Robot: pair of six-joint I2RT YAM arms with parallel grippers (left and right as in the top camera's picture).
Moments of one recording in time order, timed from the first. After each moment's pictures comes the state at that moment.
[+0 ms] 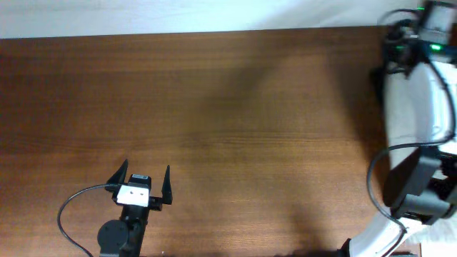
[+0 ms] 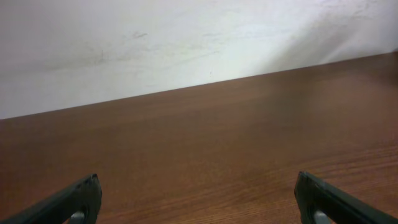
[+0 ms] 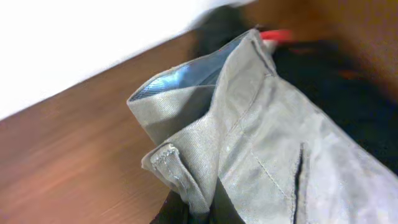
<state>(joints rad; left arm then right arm) -0.08 0.02 0.02 -0.08 0.06 0.11 -0.24 1.96 1.84 -0.67 0.13 0.19</state>
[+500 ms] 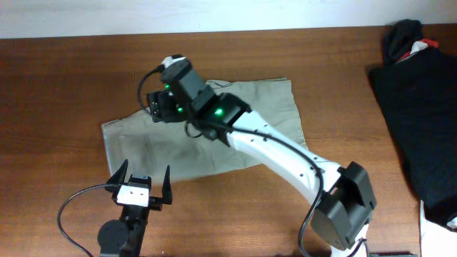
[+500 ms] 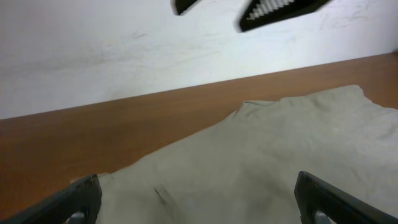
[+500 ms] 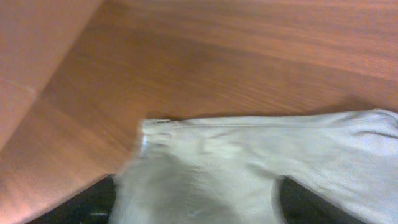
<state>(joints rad) -0.08 0.02 0.02 -0.08 0.06 0.11 0.79 1.99 1.84 -0.53 0.01 0.47</state>
